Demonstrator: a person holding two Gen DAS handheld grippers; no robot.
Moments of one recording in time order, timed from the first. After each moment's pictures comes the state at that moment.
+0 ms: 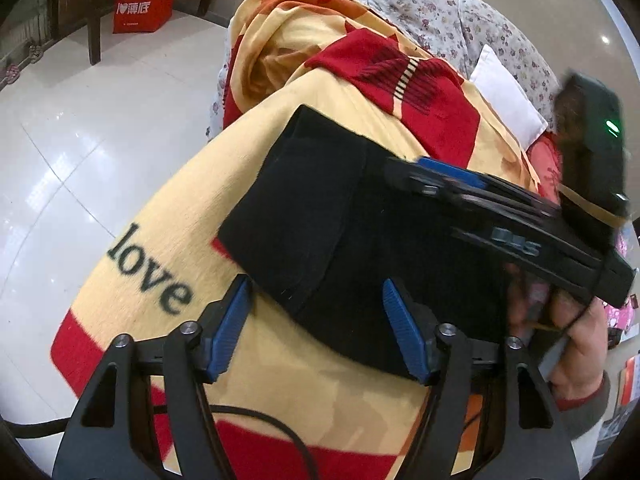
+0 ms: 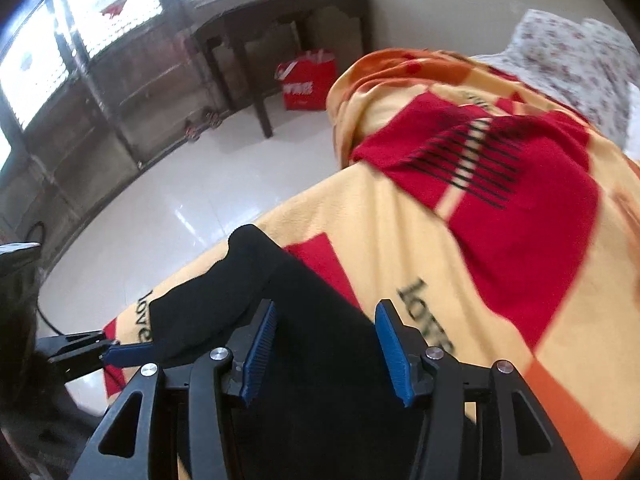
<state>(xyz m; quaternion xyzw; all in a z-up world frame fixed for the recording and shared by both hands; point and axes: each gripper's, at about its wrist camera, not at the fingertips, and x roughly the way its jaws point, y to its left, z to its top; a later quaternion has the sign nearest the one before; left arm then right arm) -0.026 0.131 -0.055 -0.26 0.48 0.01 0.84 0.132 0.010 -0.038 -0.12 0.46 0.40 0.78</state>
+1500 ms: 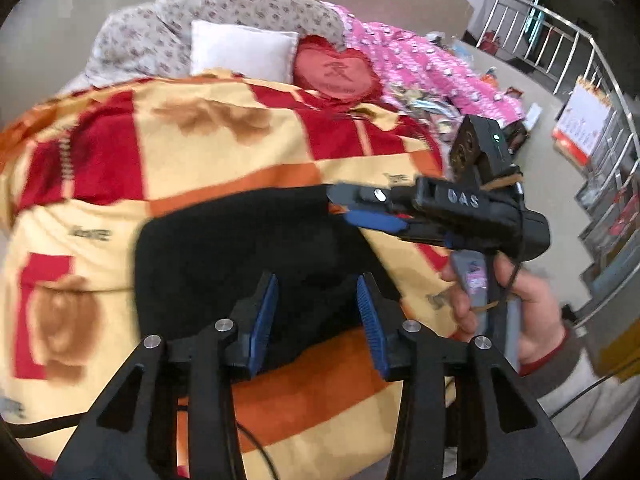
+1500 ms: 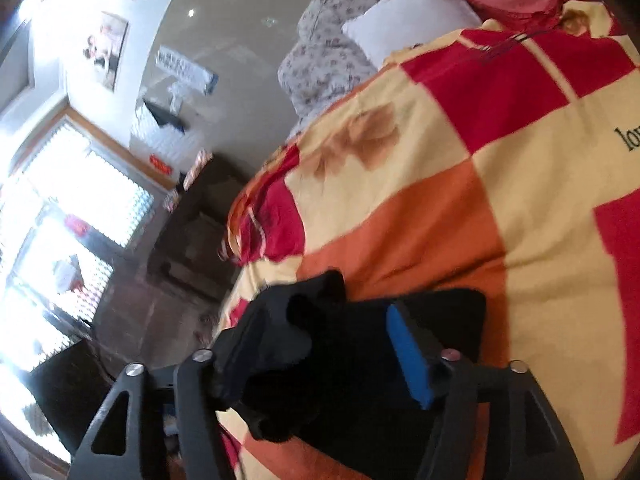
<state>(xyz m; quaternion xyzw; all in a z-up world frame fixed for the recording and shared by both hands) -0.062 -0.074 0.030 -0.01 0.39 -0.32 0.86 0.010 -0.315 -0.022 0.31 0.39 0.23 0.83</state>
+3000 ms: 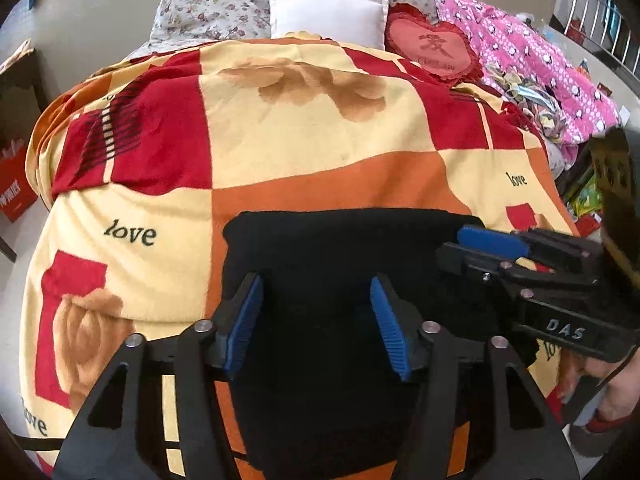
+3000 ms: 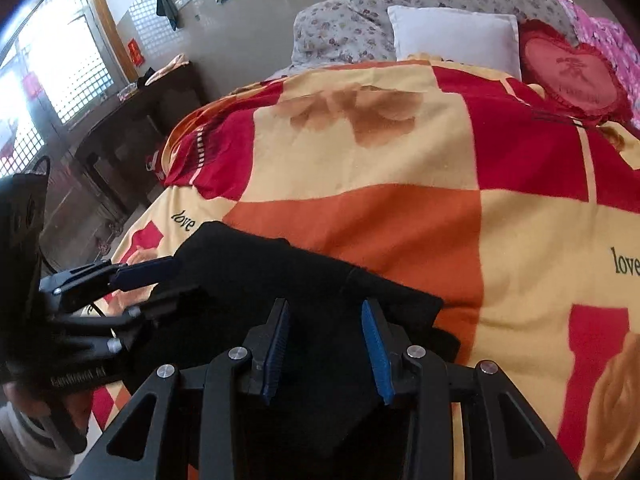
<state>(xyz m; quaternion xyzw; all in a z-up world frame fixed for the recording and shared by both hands) 0.023 -0.096 -0.025 0.02 0.45 -0.18 0.87 0.040 -0.270 -0.032 0.06 0.44 0.18 0.88</state>
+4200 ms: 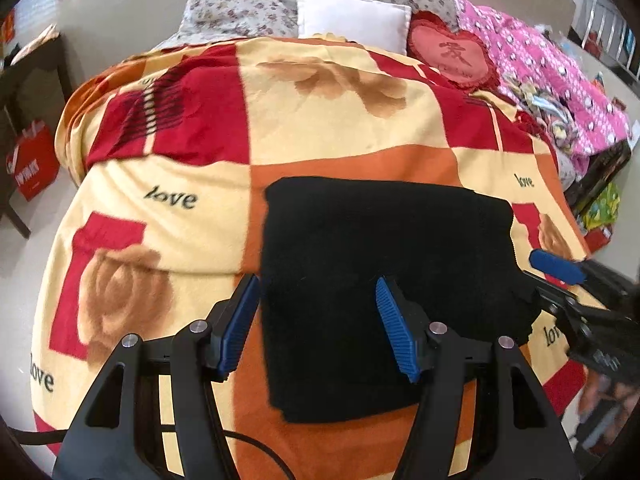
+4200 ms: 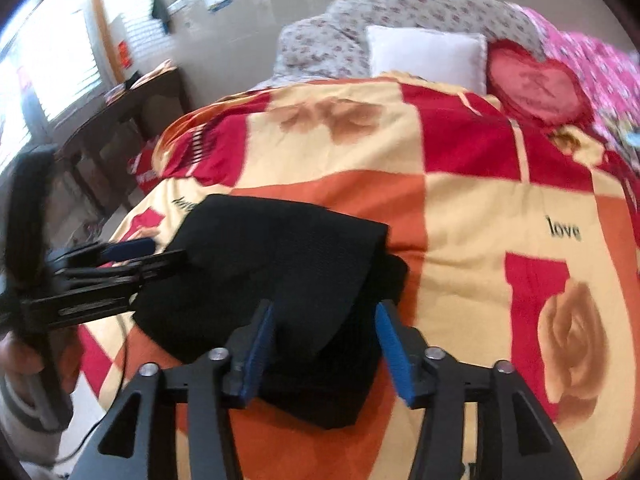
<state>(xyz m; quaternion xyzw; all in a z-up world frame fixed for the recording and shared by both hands) -0.006 -0.064 -0.018 -0.01 0.46 -0.14 0.88 -0.031 -0.290 -0.015 0.05 0.43 0.12 0.90</state>
